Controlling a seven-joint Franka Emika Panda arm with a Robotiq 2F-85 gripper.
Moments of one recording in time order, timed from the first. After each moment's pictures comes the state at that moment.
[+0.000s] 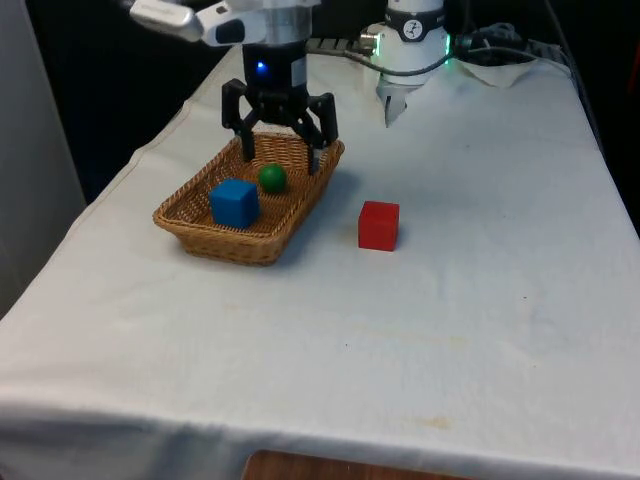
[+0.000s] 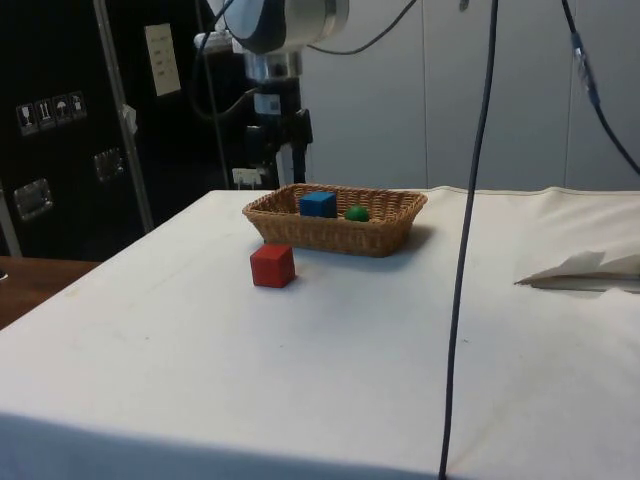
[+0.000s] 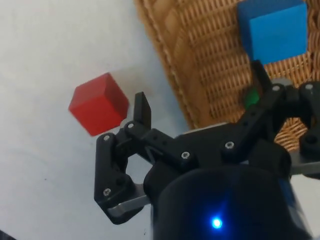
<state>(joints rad) 0.33 0.51 -0.62 -1.92 0.37 2.37 -0.25</state>
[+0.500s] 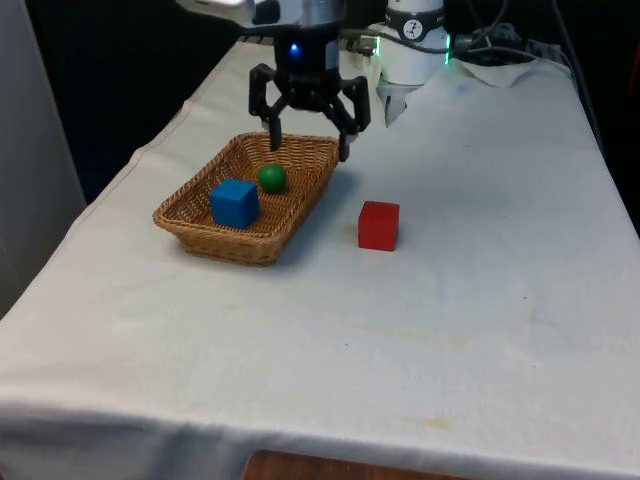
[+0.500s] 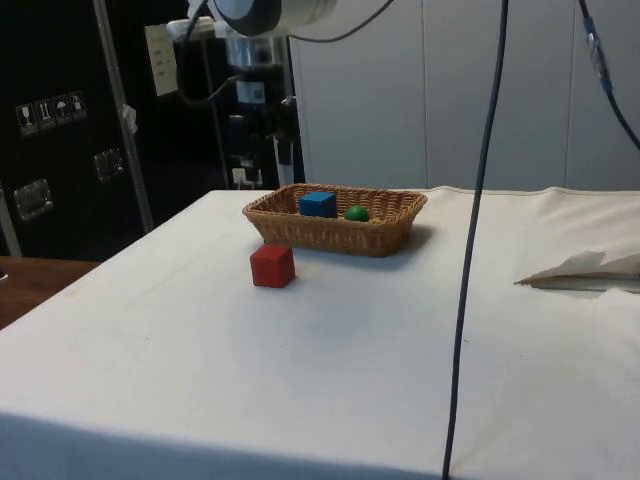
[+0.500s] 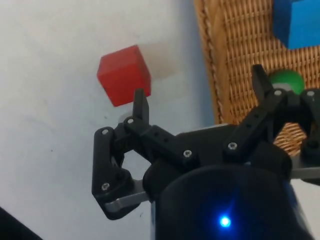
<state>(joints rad) 0.37 0.44 -0.58 -1.92 0.29 2.34 -0.17</state>
